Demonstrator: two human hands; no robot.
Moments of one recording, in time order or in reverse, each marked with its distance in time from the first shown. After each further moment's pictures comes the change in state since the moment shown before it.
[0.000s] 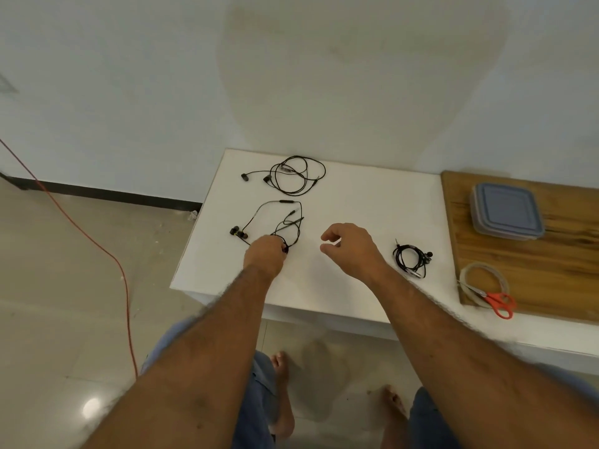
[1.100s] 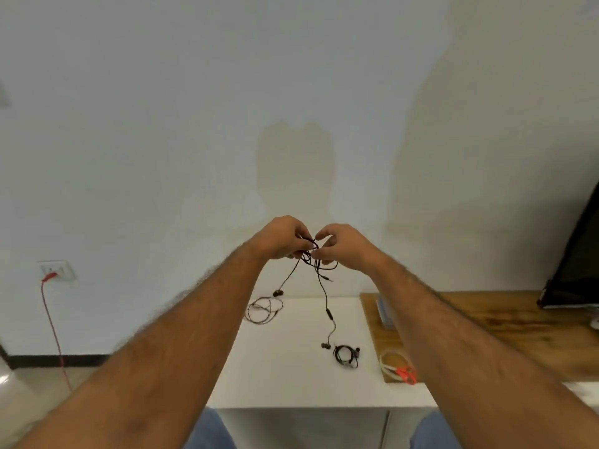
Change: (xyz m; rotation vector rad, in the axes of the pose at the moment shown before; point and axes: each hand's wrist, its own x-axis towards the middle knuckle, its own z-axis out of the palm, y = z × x) left_hand -0.234 0.212 -0.302 -0.237 0.182 0.622; right_hand -0.190 -0.121 -0.272 0.201 0.251 -0.257
